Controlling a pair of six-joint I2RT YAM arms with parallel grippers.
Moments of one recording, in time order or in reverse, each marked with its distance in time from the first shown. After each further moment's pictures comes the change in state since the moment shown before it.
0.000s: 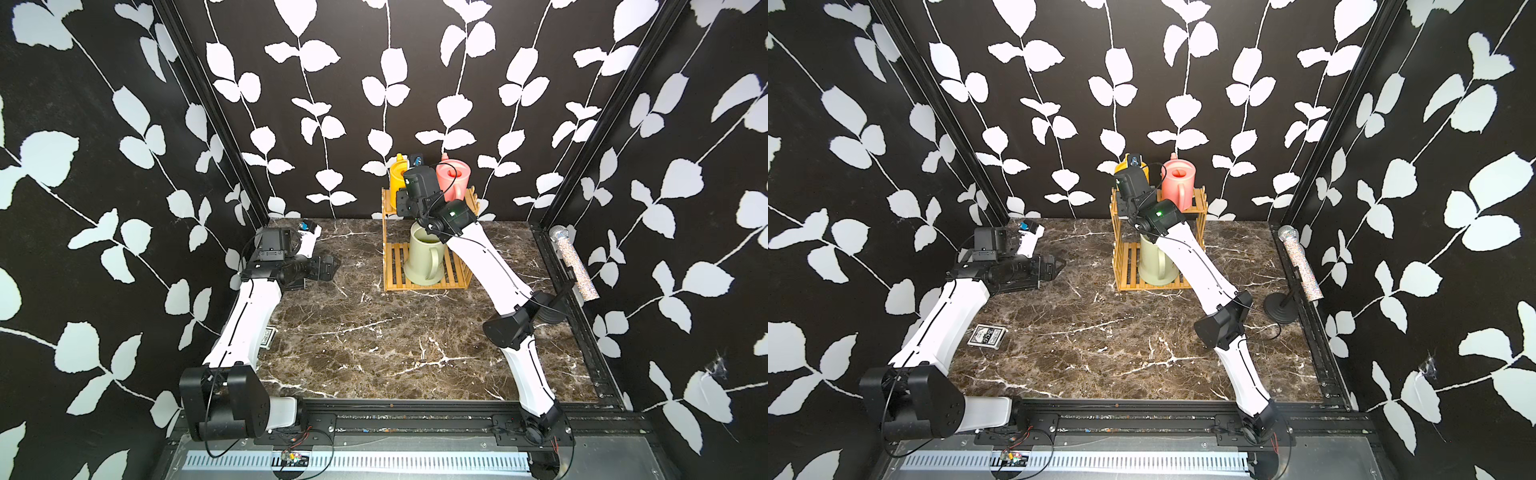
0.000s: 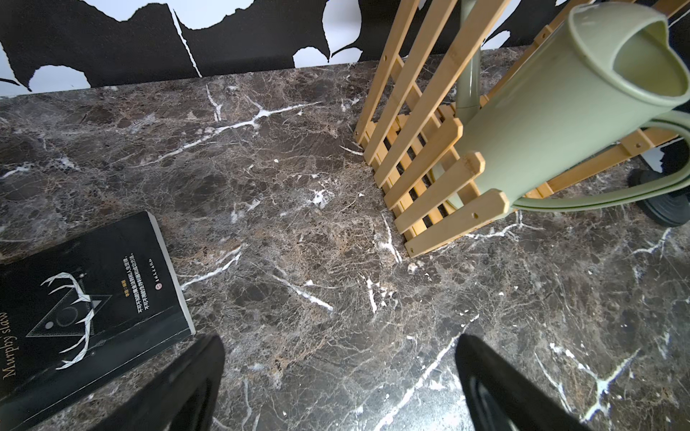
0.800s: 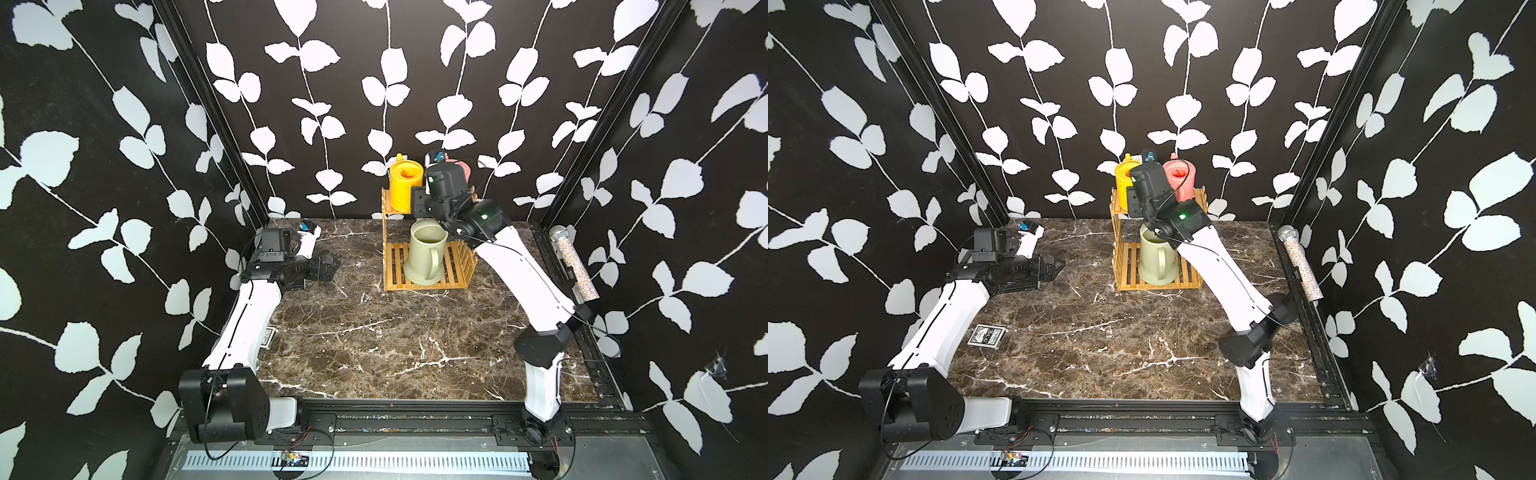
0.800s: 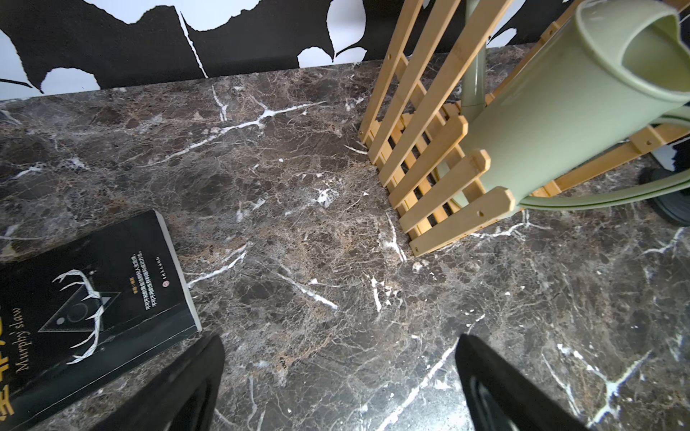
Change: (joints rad) left arm 0.000 -0.011 -0.014 0.008 -0.031 0.015; right arm 0.012 -0.318 -0.274 -0.017 0.010 -0.005
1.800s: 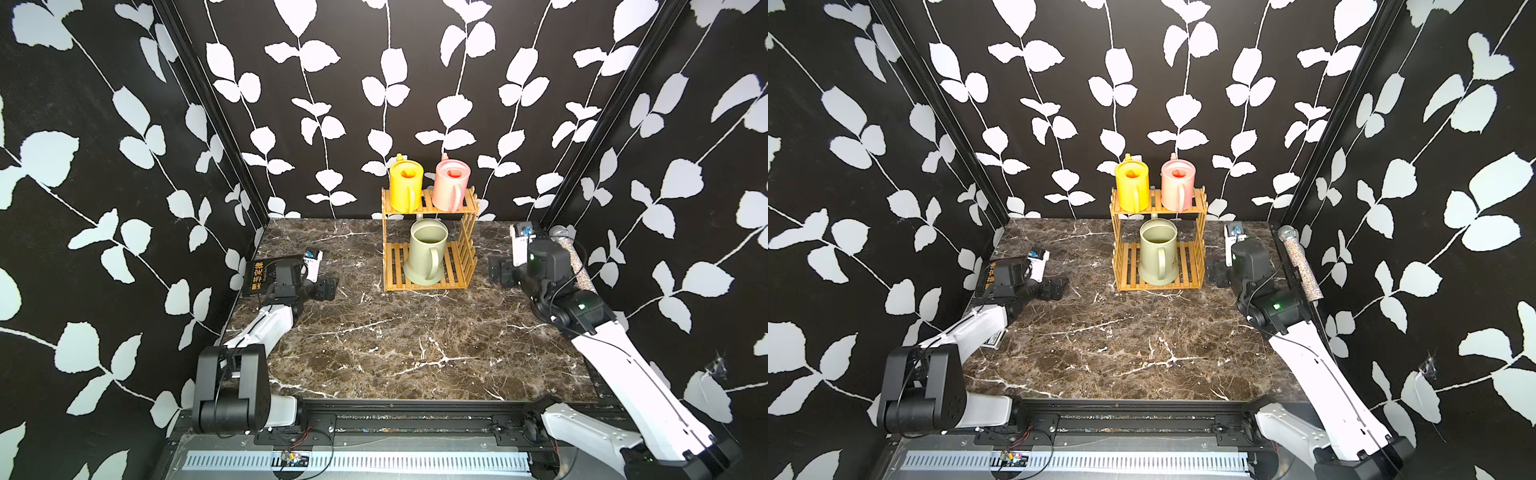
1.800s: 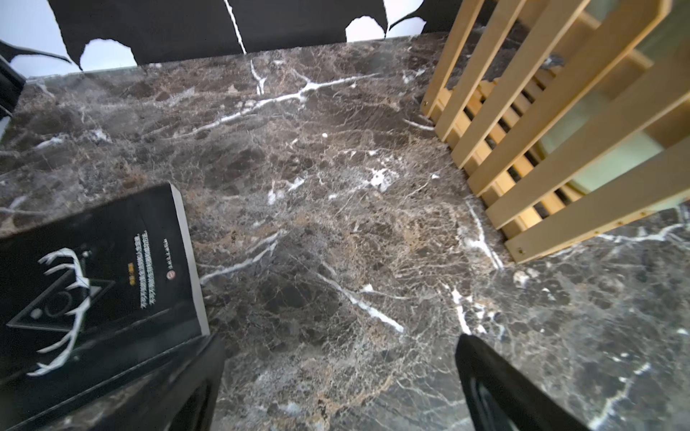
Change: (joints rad) left arm 0.000 0.059 -0.486 0.687 -0.113 -0.030; right arm -0.332 -0.916 -1.307 0.302 -0.144 -0.269
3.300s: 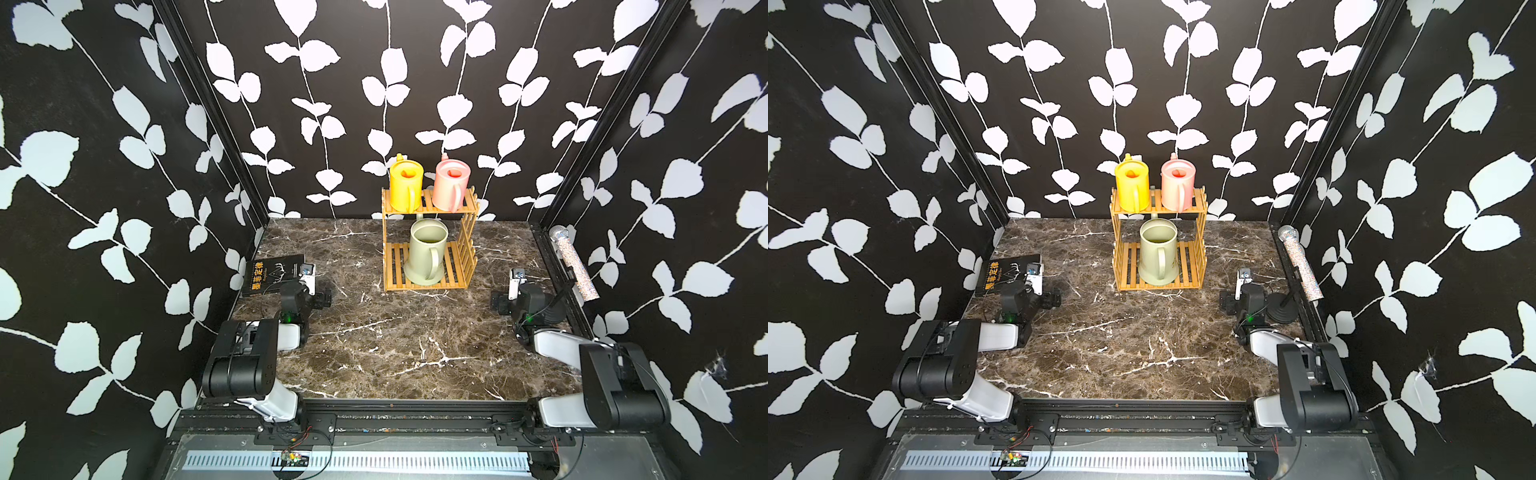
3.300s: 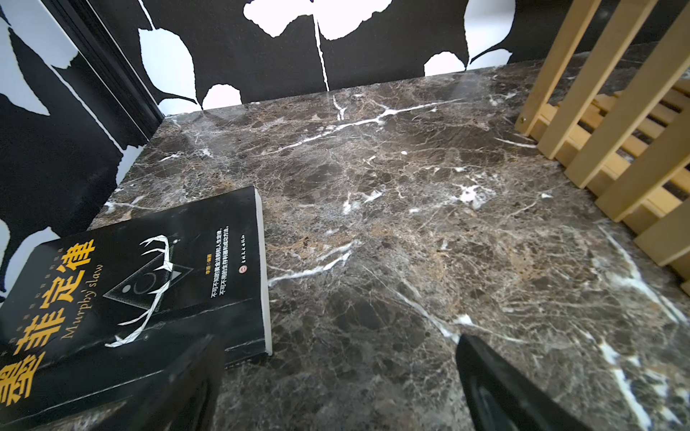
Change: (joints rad) left arm 0.000 0.170 -0.253 0.659 -0.201 0.008; right arm -0.330 0.404 -0.654 1.049 -0.149 -0.058
